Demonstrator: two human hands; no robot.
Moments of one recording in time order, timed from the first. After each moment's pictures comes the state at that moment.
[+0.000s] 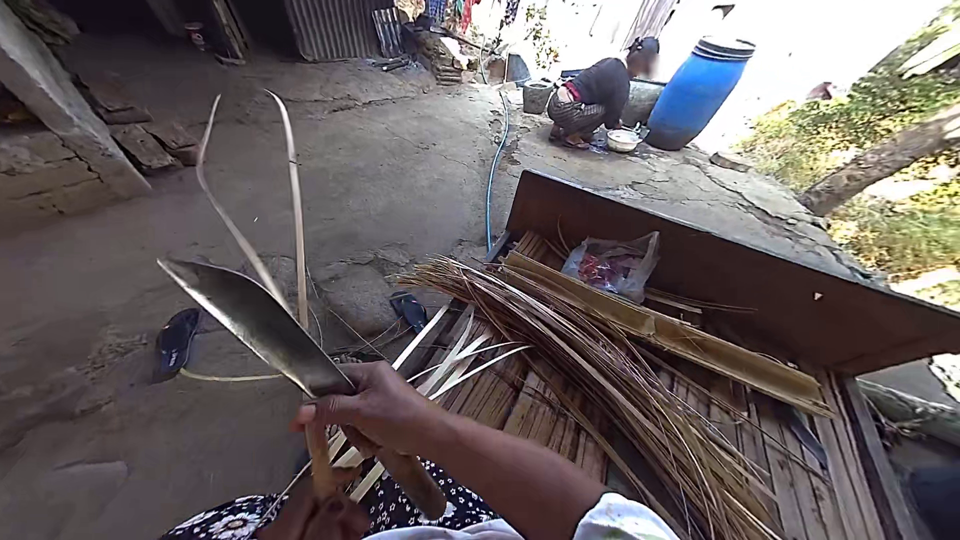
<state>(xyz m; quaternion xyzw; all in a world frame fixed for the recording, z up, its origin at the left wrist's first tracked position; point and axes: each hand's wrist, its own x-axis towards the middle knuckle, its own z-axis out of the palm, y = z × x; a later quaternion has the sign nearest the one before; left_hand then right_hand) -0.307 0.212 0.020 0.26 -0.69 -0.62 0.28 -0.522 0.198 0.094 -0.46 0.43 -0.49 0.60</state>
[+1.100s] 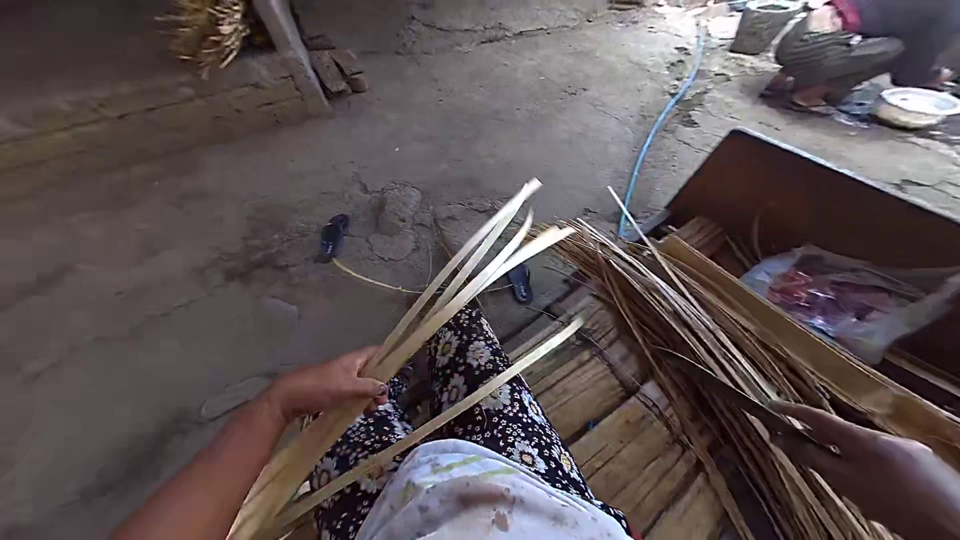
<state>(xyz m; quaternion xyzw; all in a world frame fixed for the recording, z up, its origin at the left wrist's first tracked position) -0.232 0.098 0.040 0.44 -0.61 -0.65 -0.08 -0.766 0.397 0.074 -0.49 0.84 -0.03 0.23</state>
